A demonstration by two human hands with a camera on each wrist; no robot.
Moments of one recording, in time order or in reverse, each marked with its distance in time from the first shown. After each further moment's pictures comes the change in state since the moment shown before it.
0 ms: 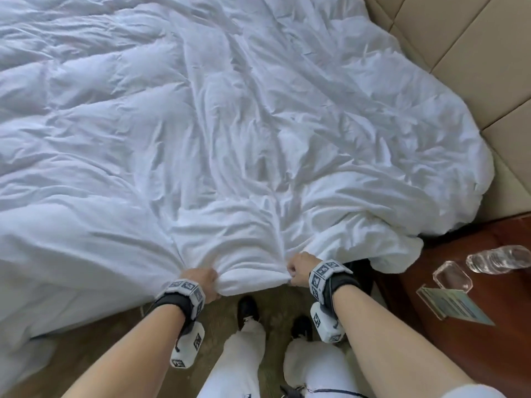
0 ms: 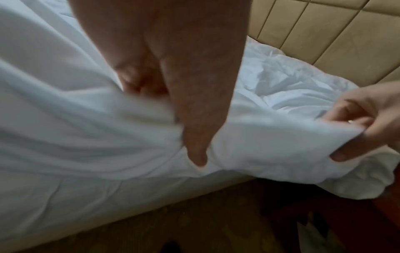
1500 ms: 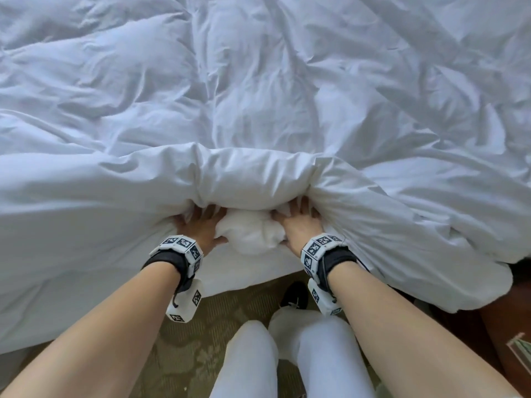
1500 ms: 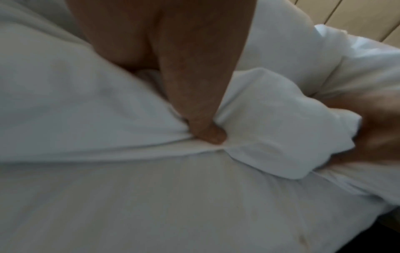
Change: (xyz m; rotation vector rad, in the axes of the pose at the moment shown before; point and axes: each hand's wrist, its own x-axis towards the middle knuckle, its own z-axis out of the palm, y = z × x) left_hand 0.215 -0.047 -0.019 -0.009 0.274 -0.021; right_hand 0.209 -0.016 -0.020 -0.235 0.363 0.015
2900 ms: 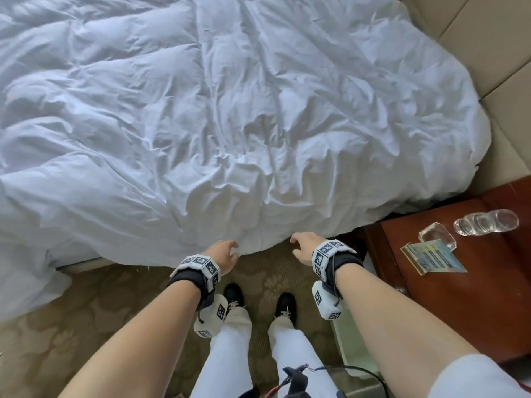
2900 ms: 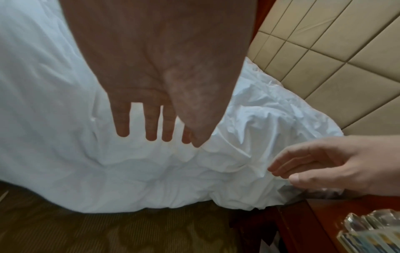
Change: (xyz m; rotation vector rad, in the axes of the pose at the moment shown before) left_hand -0.310 0.124 0.040 -0.395 -0.104 -0.008; right_hand -0.311 0.040 0.021 0.288 -0.241 0.019
